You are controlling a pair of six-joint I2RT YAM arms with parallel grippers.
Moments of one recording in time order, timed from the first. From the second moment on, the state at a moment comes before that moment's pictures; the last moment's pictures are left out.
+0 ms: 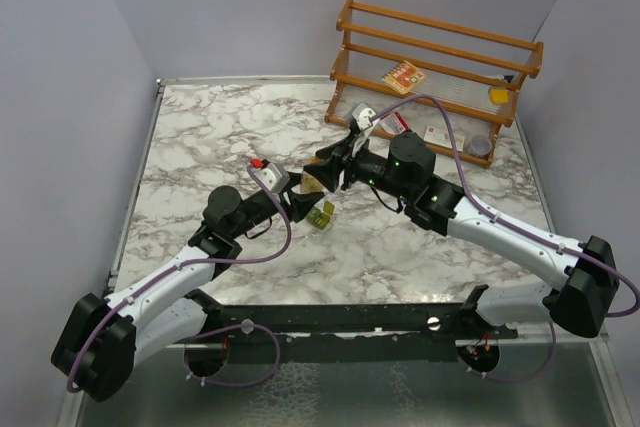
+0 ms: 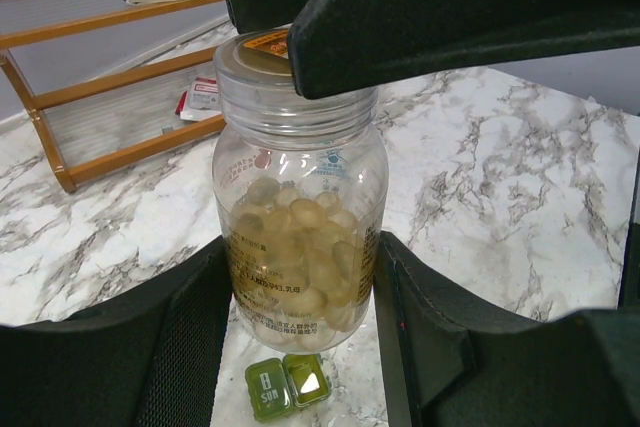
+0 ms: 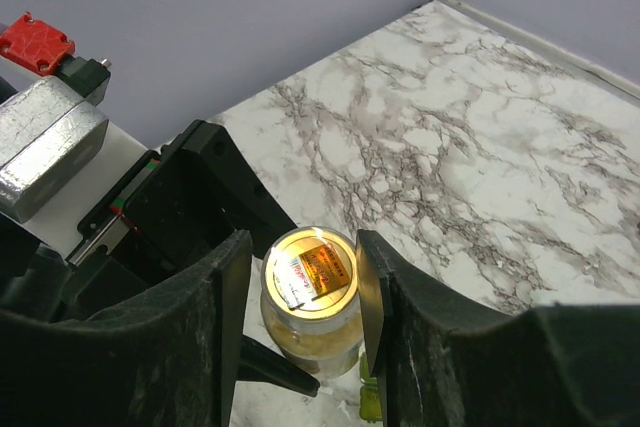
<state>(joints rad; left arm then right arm) -0.58 0.96 0.40 0.63 0.41 -0.08 0.88 1.29 1.04 0.21 -0.17 0.15</state>
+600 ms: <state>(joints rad) -0.58 0.96 0.40 0.63 0.40 -0.08 0.88 1.29 1.03 0.22 -0.19 0.16</state>
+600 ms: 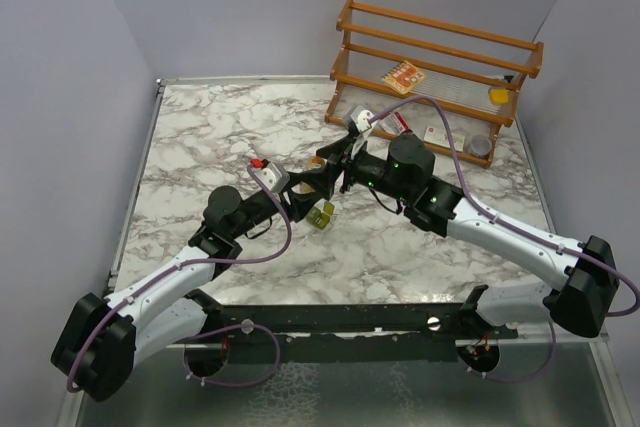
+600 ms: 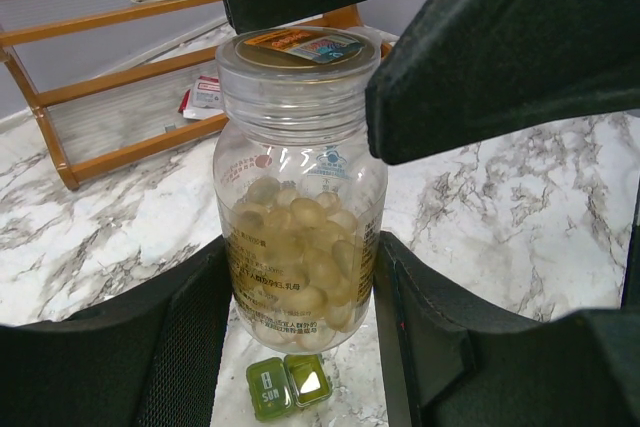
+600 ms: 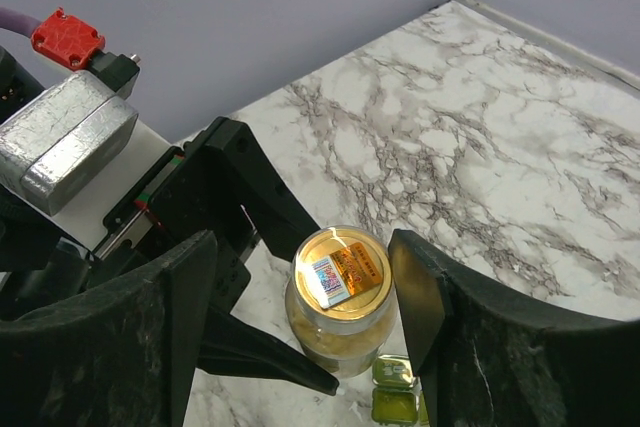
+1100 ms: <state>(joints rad) -0.58 0.95 0.40 0.64 0.40 -0.09 0.88 1.28 1.00 0.22 -0.10 0.14</state>
